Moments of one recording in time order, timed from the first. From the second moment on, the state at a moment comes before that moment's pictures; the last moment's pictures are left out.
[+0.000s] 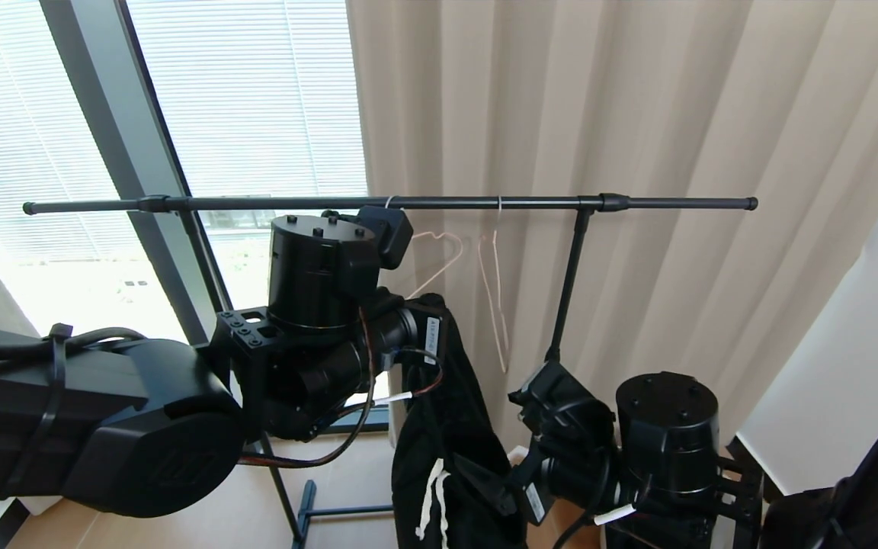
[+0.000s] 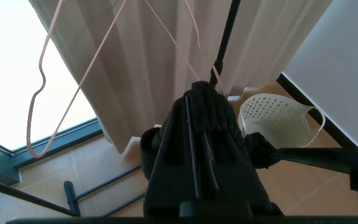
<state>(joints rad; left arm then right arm) -0.75 1.79 -0.99 -0.50 0.29 -0.11 0.78 1.93 -0.50 -1.04 -0.03 -0.06</state>
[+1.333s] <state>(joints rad) -0.77 1.78 -0.98 -0.50 0.25 -0.13 0.65 2.09 -0.58 -1.04 -0.04 -0.07</state>
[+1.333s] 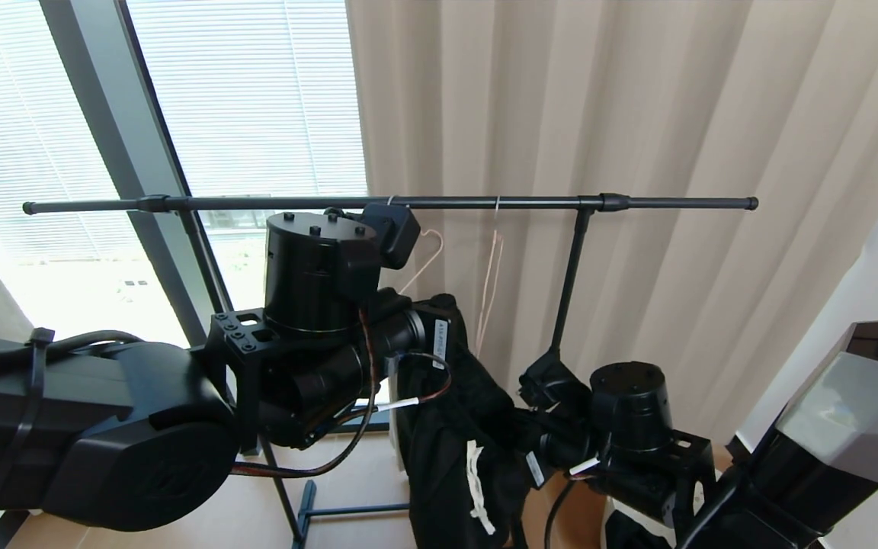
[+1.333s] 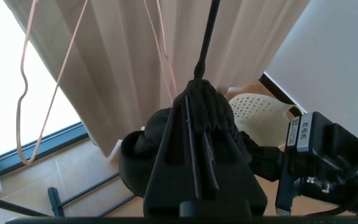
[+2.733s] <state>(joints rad) -0.64 1.94 -0.95 -0.59 0.18 -0.07 0.50 1.89 -0.70 -1.04 -0.29 -0.07</state>
